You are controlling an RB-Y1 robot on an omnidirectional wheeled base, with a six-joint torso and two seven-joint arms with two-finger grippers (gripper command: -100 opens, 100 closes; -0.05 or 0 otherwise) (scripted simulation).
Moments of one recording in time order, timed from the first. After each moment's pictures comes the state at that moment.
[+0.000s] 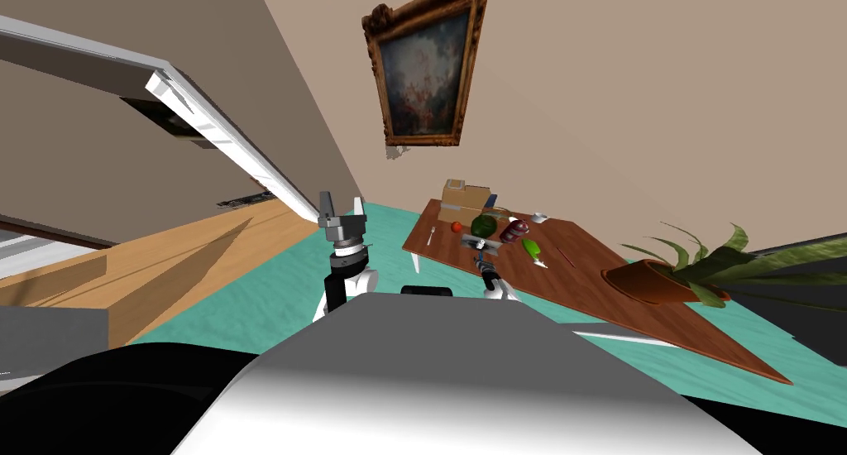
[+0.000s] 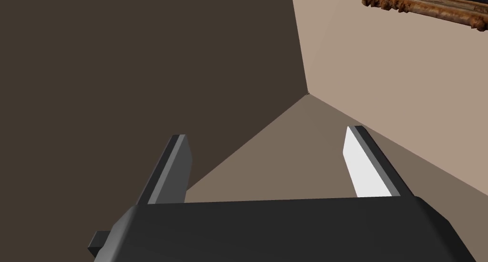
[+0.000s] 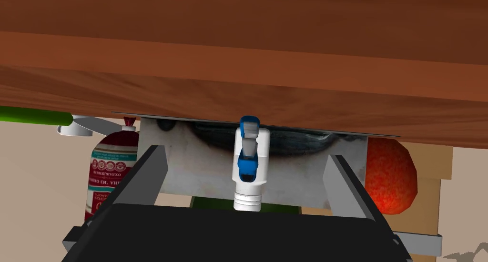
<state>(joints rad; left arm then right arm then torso) 0.48 0.05 -0.07 -2.35 0.08 -0.61 0.05 0.06 -0.13 -0.30 -1.00 1.04 -0.05 0.43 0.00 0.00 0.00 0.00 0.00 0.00</state>
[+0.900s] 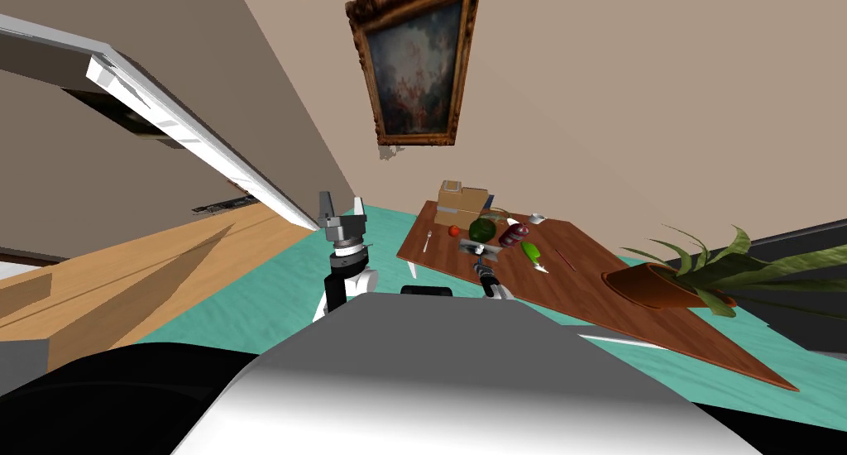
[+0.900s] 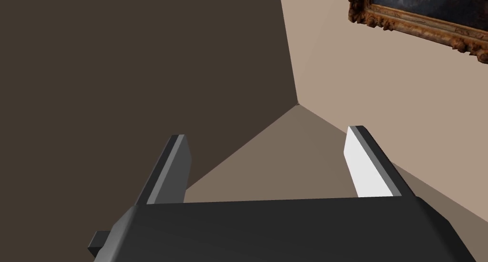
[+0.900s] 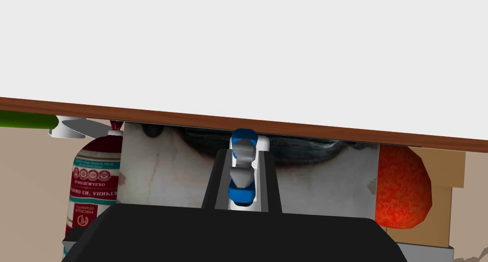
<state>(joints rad) 0.48 0.05 -0.07 -2.35 0.08 -0.61 0.05 0.12 -0.06 -0.34 -1.05 1.10 -0.12 0.47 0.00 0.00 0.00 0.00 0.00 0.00</state>
